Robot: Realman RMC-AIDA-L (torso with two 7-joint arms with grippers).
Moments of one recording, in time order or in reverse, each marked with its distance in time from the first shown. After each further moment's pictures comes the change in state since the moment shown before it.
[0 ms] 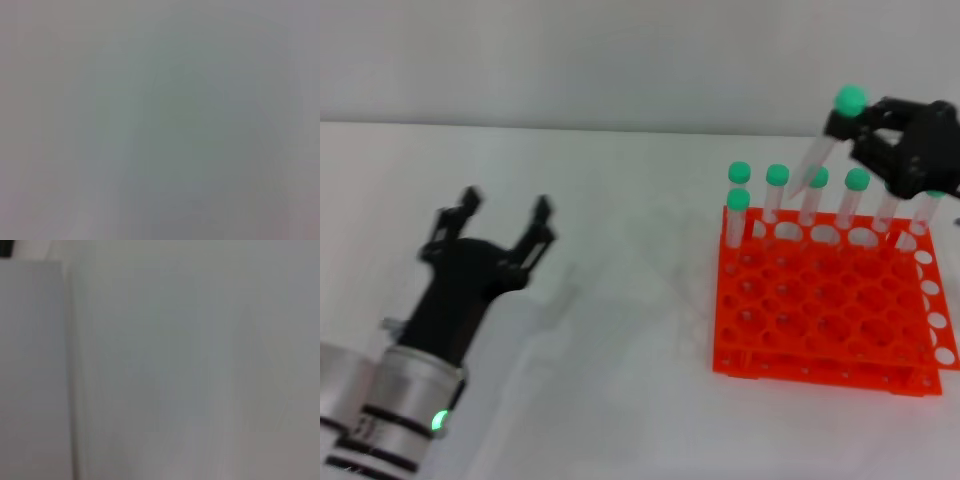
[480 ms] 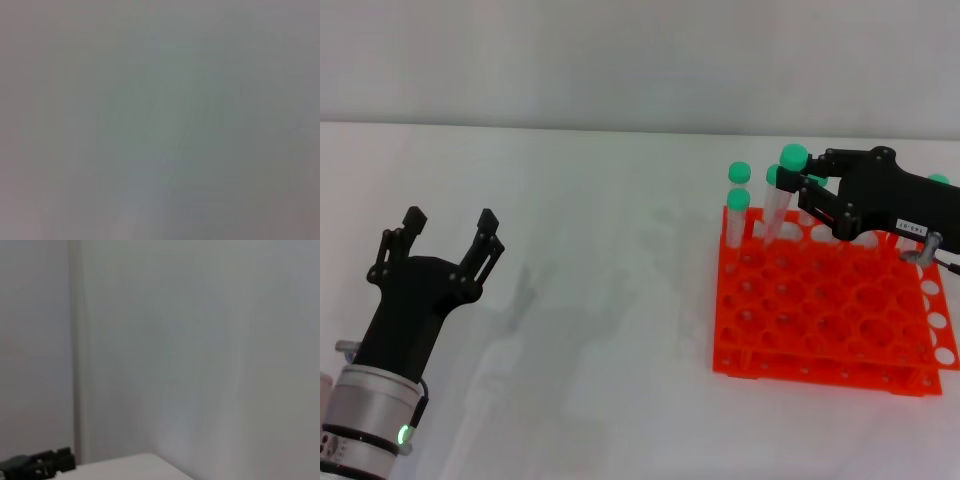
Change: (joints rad) left arm 0.038 0.002 -0.004 -0.043 -0.062 0.025 -0.013; right arm 0.025 0.012 -0.150 0.061 0.011 -0.175 -0.082
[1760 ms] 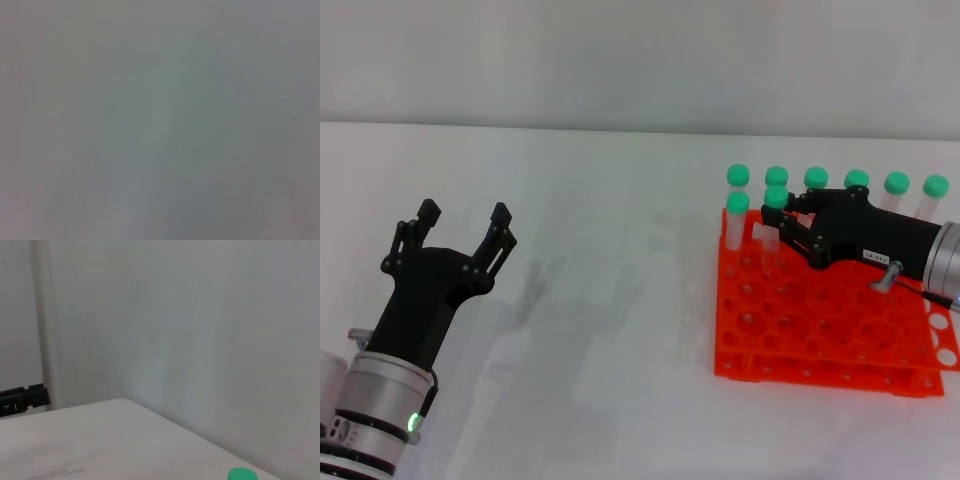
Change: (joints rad) left arm -0.031 0.002 0.000 -0.002 0.000 -0.035 -0.001; right arm 0.068 0.007 -0.058 0.187 0.051 -0.189 -0.125
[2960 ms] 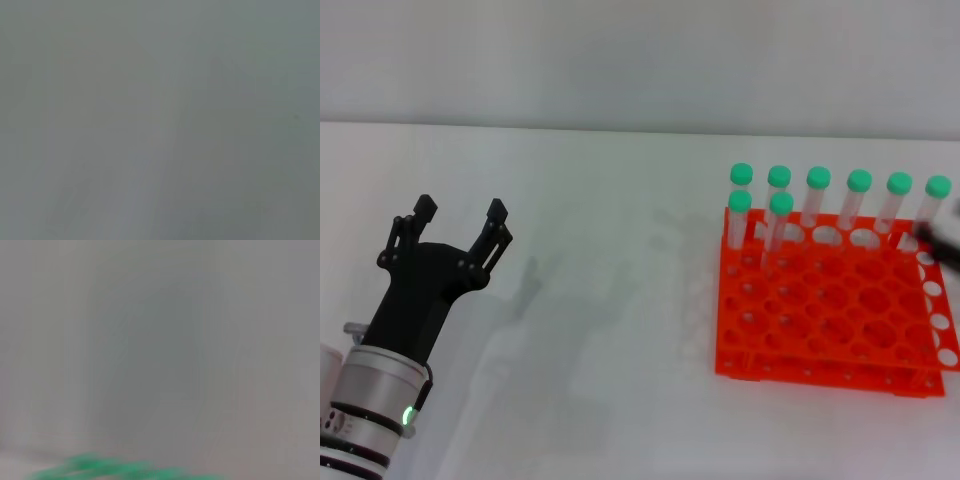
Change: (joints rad) left arm -0.019 0.001 -0.001 -0.032 -0.001 0.000 -0.021; right arm -0.296 -0.016 0.194 -0.058 0.136 0.100 -0.025
